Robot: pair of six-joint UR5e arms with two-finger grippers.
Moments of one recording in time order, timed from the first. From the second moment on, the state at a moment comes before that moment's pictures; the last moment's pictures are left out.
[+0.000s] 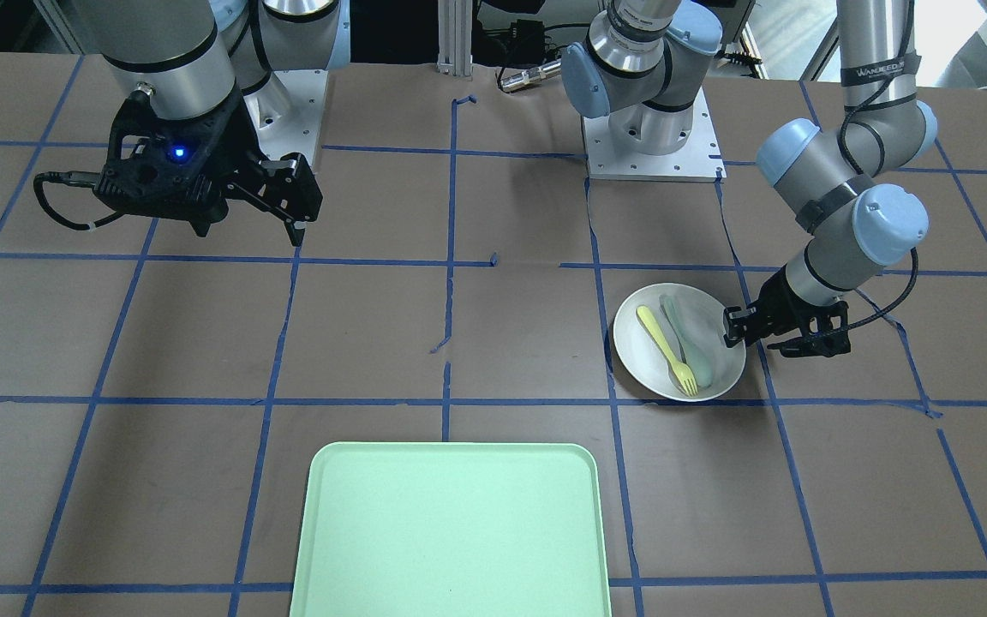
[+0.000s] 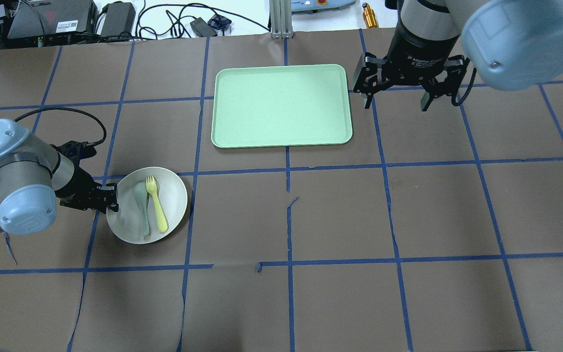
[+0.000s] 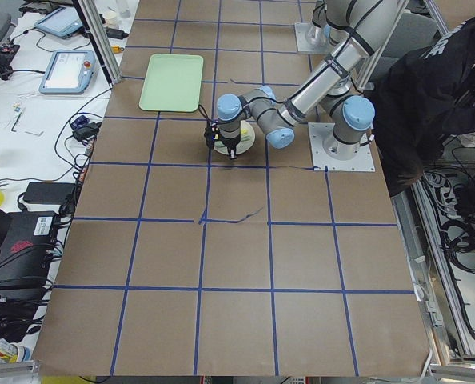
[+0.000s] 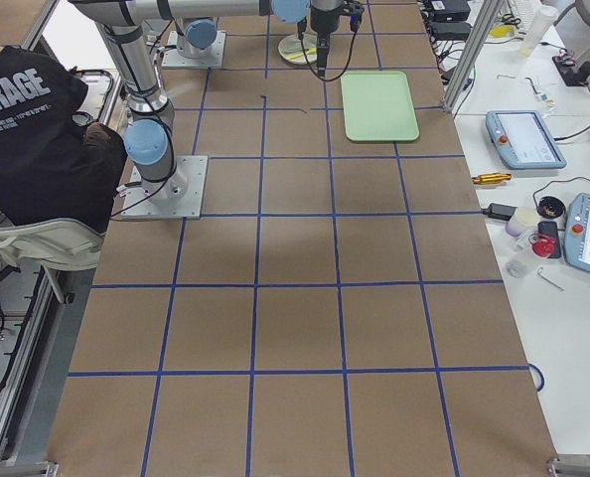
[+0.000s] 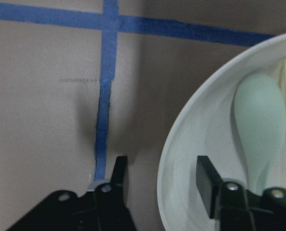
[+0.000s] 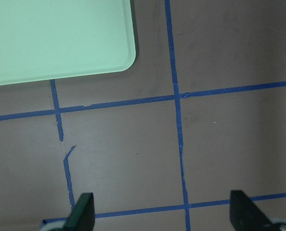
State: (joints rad) left arm -1.10 -1.80 -2.17 -0.83 1.50 0.34; right arm 1.67 -1.52 1.53 -1.61 -1.57 0.21
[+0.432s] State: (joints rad) left arm -1.10 -1.81 -2.15 -0.84 1.49 0.35; right arm 1.67 -1.52 1.53 -1.61 -1.57 0.21
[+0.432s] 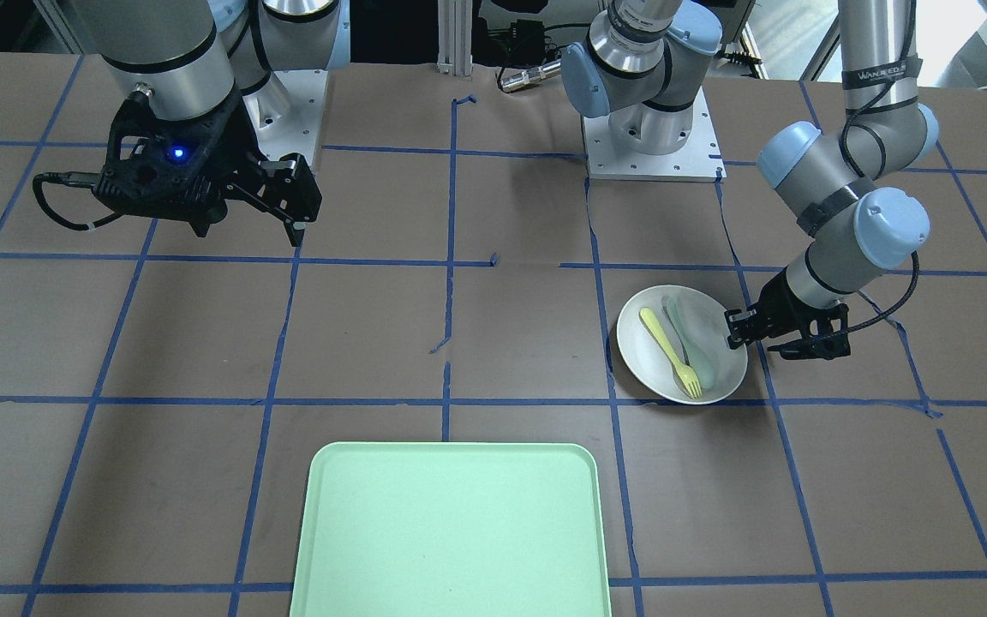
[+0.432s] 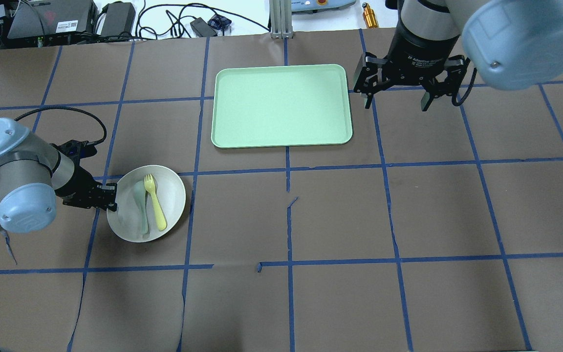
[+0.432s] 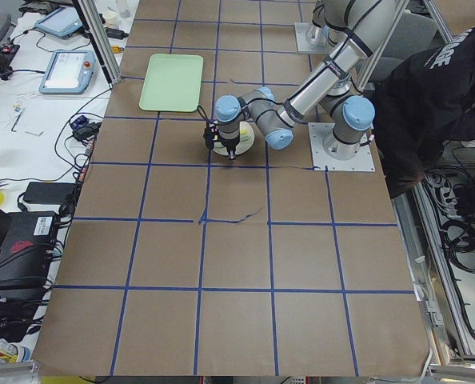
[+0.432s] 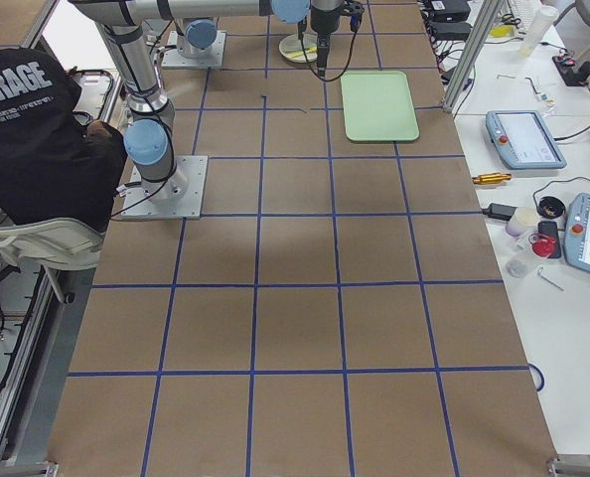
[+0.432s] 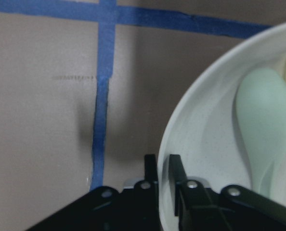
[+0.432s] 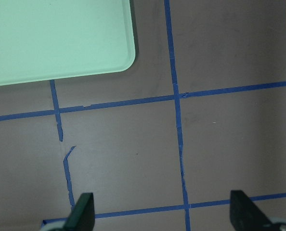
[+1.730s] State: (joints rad) left arm -1.46 -2.17 -1.49 -1.09 1.11 0.31; right arm 1.67 -1.51 1.53 -1.61 -1.57 0.21
